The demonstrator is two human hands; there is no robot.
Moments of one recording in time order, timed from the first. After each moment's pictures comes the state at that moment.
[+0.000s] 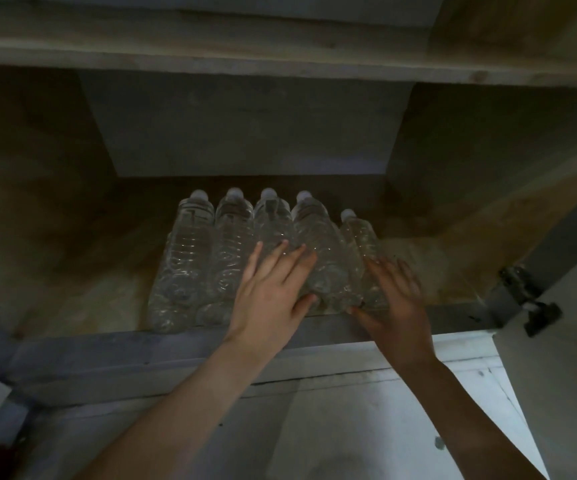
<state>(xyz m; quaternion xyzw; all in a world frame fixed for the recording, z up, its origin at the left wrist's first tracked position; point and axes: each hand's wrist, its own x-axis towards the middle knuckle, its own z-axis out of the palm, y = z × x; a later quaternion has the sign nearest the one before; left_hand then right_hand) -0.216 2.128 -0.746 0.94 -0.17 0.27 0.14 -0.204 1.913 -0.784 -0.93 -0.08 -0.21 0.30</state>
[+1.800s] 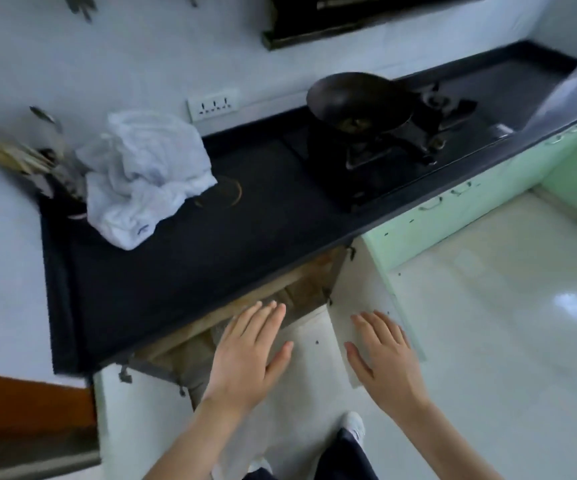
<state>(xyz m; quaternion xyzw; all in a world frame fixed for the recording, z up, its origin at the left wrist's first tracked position) -0.439 2.171 0.038 0.92 -0.33 0.03 0.22 -0.531 1.935 0.024 -0.98 0.08 -0.09 0.14</state>
